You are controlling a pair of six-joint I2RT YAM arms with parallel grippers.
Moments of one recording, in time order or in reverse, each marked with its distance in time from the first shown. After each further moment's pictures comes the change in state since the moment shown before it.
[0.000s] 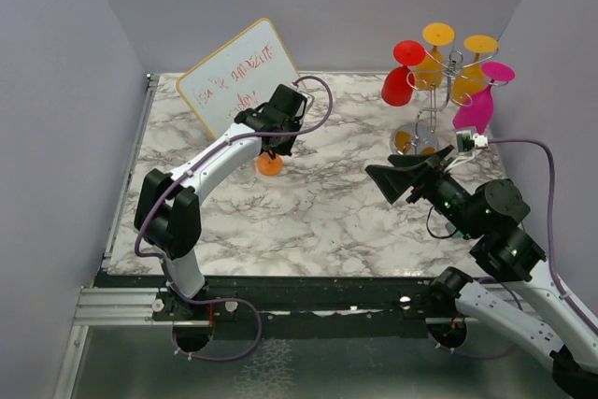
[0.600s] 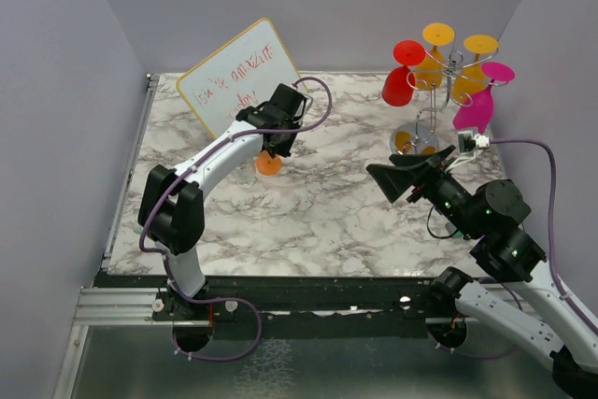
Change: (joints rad) left arm 0.014 0.033 0.020 -0.021 0.014 0.002; right arm 0.000 -0.002 0.000 -0.002 0.015 0.000
